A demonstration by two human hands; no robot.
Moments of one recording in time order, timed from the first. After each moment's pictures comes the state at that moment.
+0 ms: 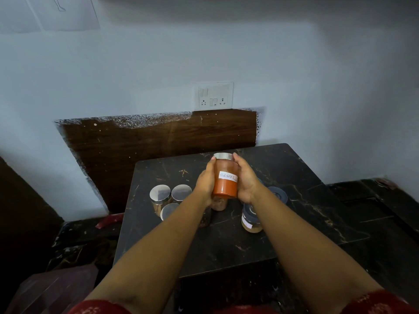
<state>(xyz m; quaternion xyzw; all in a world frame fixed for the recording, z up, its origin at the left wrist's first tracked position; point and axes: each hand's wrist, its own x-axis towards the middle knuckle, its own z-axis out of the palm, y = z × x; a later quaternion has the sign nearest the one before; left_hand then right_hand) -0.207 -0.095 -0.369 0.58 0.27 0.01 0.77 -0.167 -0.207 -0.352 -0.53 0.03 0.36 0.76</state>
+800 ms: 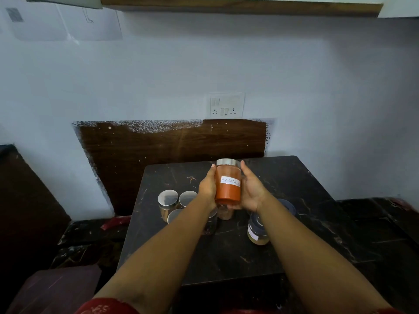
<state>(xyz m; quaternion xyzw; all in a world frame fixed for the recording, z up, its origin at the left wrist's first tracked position) -0.206 -0.079 -0.369 0.48 0.29 0.04 0.83 -0.161 -0.200 -0.354 -0.53 0.01 0.43 0.73</state>
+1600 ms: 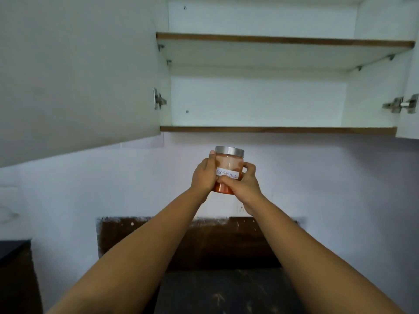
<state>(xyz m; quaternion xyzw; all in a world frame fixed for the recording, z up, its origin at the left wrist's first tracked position) -0.141 0.097 -0.097 0.76 0.08 0.33 0.55 -0.101 -0.011 -0.114 -0.68 -0.25 -0.01 0.69</state>
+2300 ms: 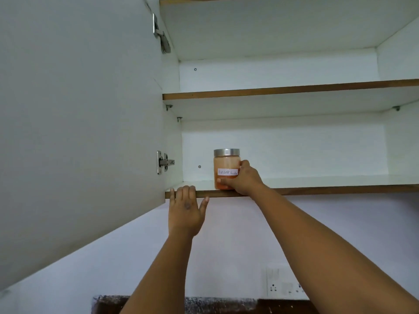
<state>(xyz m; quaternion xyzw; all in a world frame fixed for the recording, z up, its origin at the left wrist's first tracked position) -0.037 0.253 -0.041 0.83 0.19 0.52 -0.09 0.038 0.086 0.059 -0.80 -0.34 -0.14 0.47</state>
